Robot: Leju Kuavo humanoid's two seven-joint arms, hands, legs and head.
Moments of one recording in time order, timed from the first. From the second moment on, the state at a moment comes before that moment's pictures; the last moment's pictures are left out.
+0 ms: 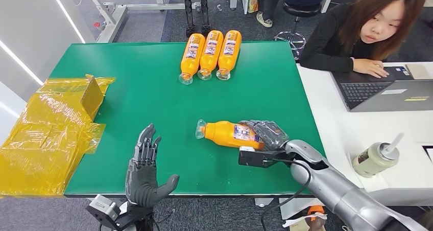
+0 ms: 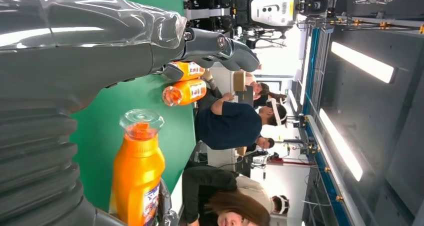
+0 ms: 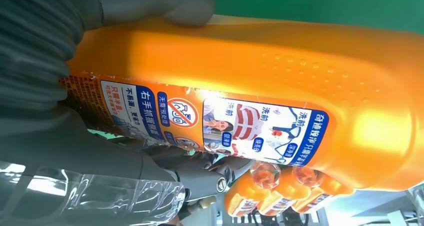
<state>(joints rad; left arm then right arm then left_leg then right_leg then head) 0.08 -0.16 -0.38 -1.21 -0.17 -0.01 -0.66 -0.65 -0.38 0.91 -0.96 0.52 -0.05 -0.24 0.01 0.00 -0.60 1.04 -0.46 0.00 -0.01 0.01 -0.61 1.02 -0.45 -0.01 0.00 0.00</state>
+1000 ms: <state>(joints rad) -0.07 -0.24 -0.27 -0.99 -0.08 -0.14 -0.67 -0.31 -0.17 0.73 -1.50 0.89 -0.10 -0.16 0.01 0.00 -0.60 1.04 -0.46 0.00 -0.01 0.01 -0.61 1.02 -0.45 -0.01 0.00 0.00</state>
